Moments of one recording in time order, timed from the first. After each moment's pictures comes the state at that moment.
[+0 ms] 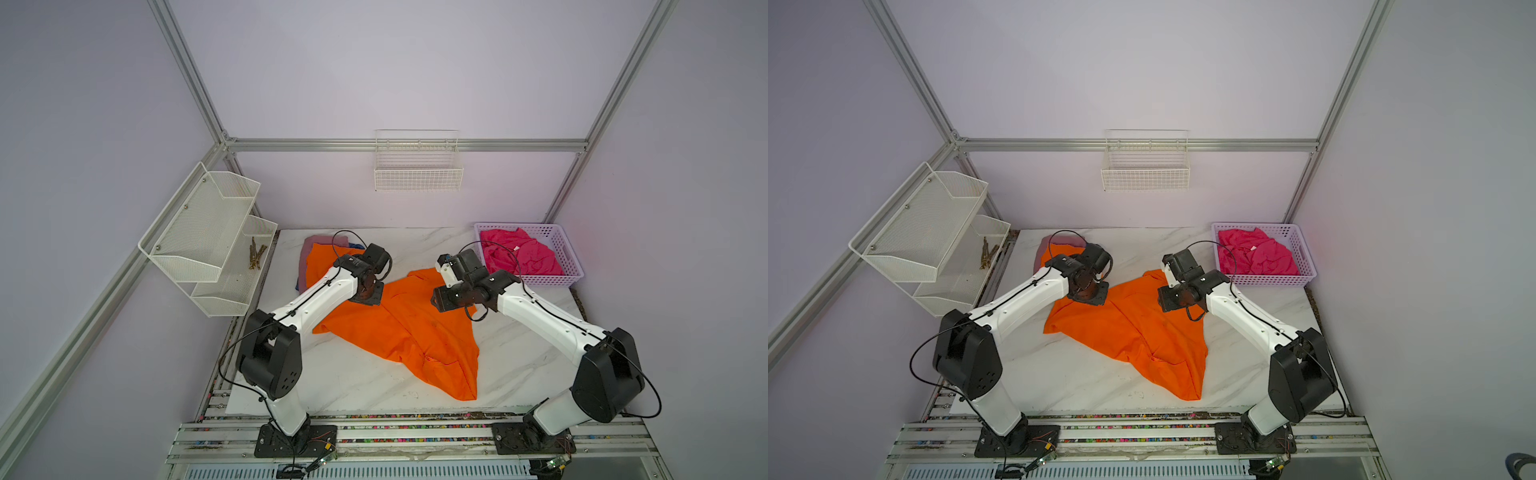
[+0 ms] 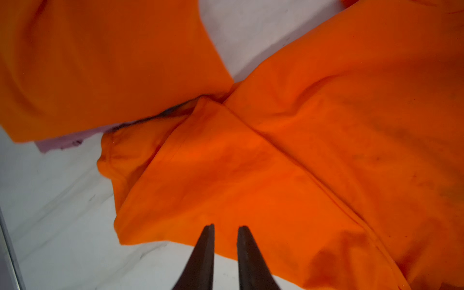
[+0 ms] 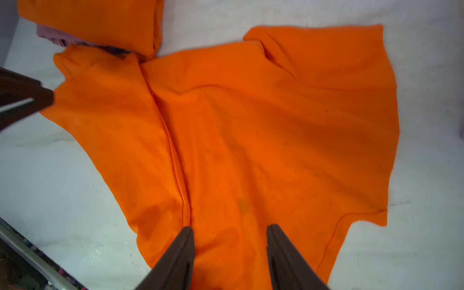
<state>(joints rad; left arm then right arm) -0.49 1.69 1.40 -0.96 -0.24 -0.31 0.52 1.51 1.20 -0.69 -0.10 0.25</state>
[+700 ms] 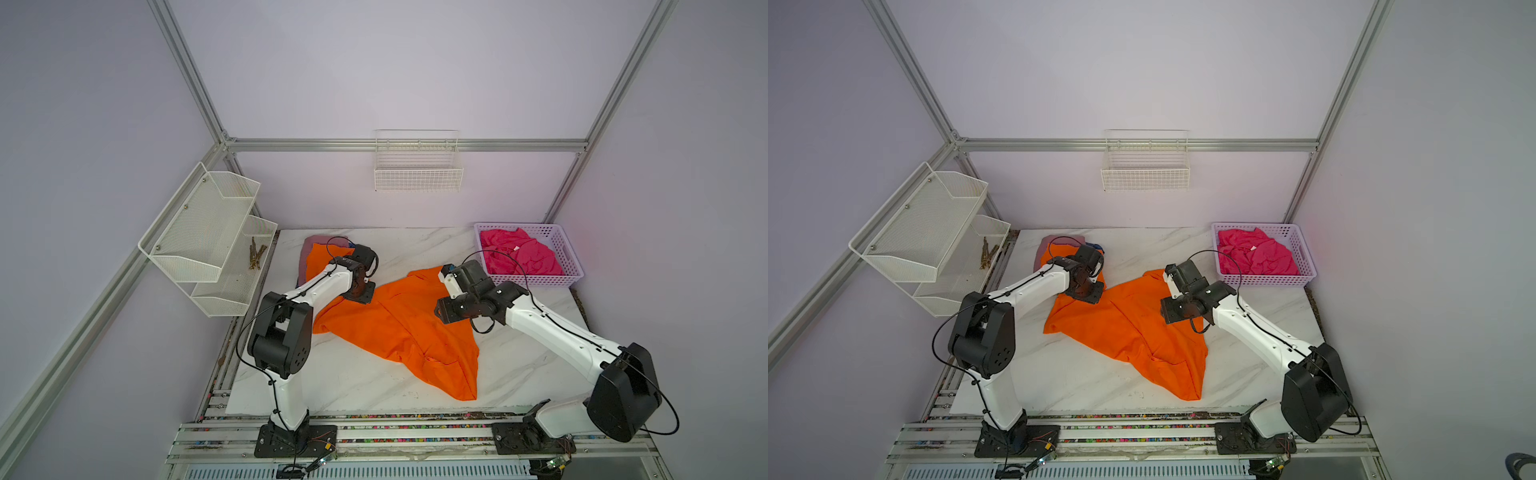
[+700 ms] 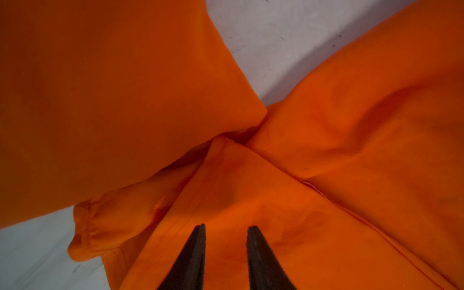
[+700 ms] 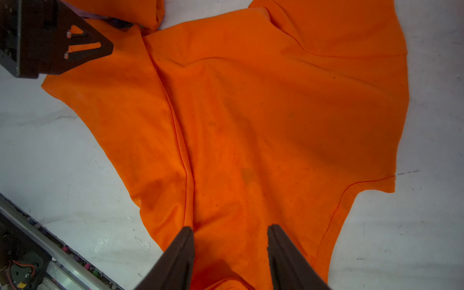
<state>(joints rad) -0.38 1.90 1.44 -0.78 -0.15 -0.11 0.56 1.44 1.14 -0.69 -0.11 0.27</state>
